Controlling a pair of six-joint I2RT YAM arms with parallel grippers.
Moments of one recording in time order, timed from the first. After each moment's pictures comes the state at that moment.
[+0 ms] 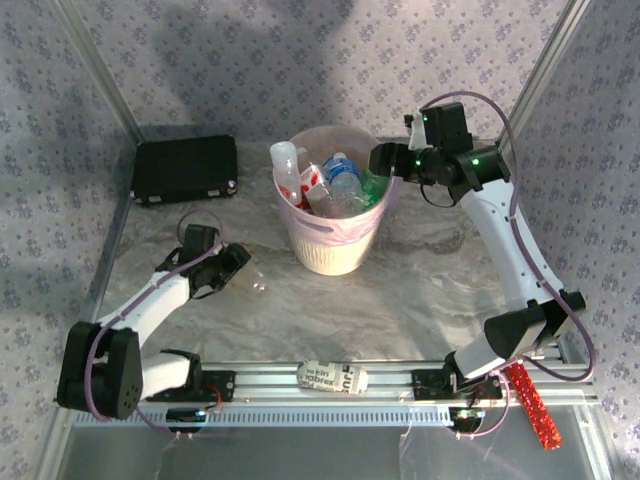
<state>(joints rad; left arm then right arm) -0.22 1.17 0.61 -0.35 0.19 -0.93 0.32 1.52 1.79 -0.98 -0.20 0.37</state>
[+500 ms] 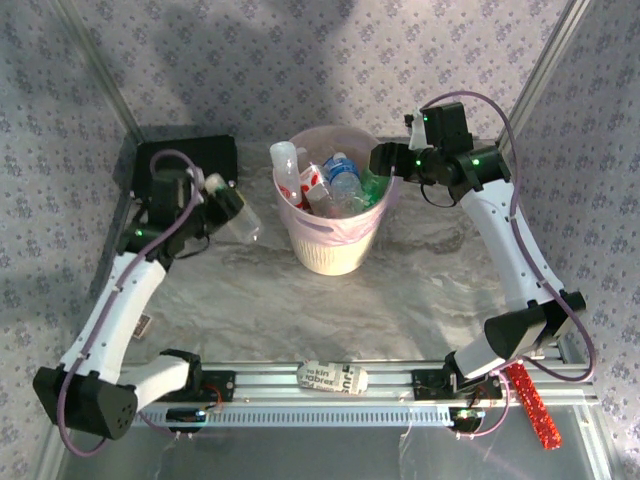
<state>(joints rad) -0.26 1.12 1.24 -0.70 0.21 -0.75 0.32 1.52 1.79 -0.98 -0.19 0.37</state>
